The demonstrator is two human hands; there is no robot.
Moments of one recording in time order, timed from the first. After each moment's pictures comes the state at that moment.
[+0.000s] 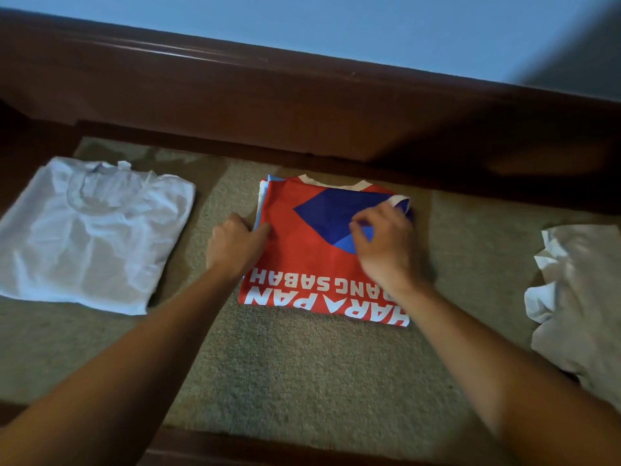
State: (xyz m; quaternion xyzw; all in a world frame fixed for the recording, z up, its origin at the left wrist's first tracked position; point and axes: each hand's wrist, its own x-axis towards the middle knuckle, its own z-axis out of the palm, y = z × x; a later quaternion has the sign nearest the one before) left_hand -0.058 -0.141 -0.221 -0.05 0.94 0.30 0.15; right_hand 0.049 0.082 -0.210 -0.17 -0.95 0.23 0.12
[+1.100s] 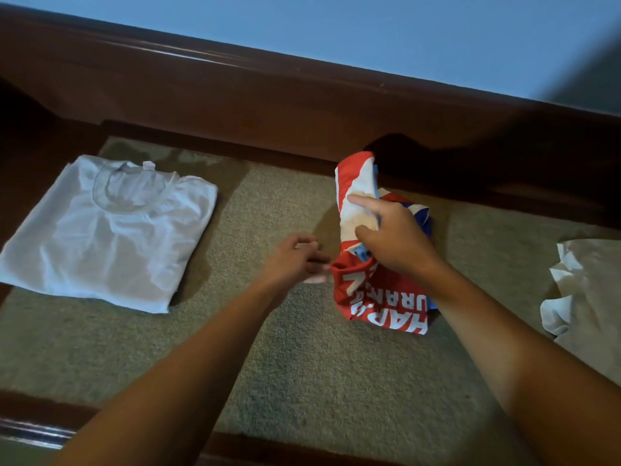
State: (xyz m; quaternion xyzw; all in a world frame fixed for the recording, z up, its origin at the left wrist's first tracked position) left_hand -0.023 -0.116 -0.219 -0.10 0.65 0.65 0.38; right_hand 0.022 0.064 -0.150 -0.15 -0.91 0.38 -0.04
